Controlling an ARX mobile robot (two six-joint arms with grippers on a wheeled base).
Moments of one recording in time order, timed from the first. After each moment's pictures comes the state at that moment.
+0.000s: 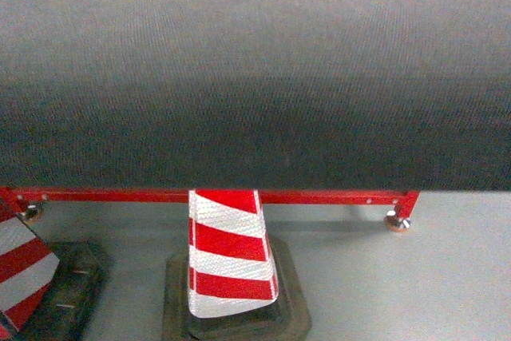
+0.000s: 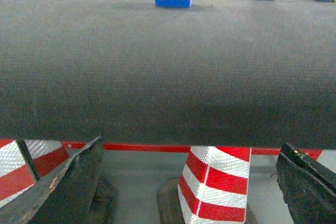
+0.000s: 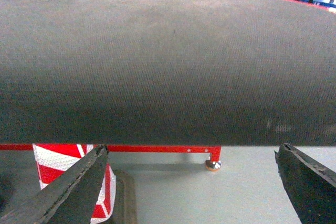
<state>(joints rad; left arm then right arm) 0.00 0.01 0.01 0.00 0.00 -0.01 0.00 0.01 0.01 -0.01 0.00 0.00</state>
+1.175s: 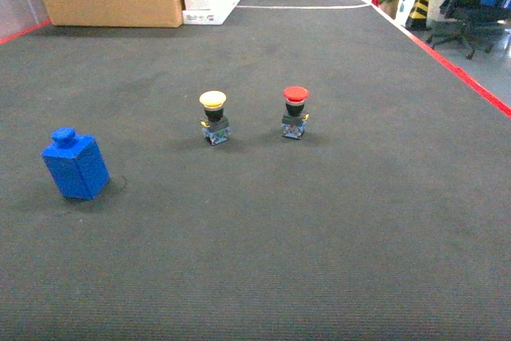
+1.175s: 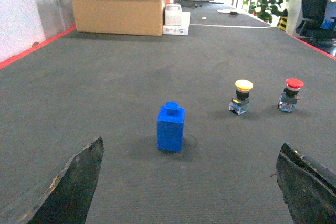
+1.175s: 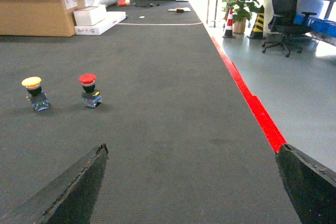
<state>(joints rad) 0.00 0.01 0.01 0.00 0.00 -0.01 0.00 0.01 0.01 0.00 0.00 0.00</state>
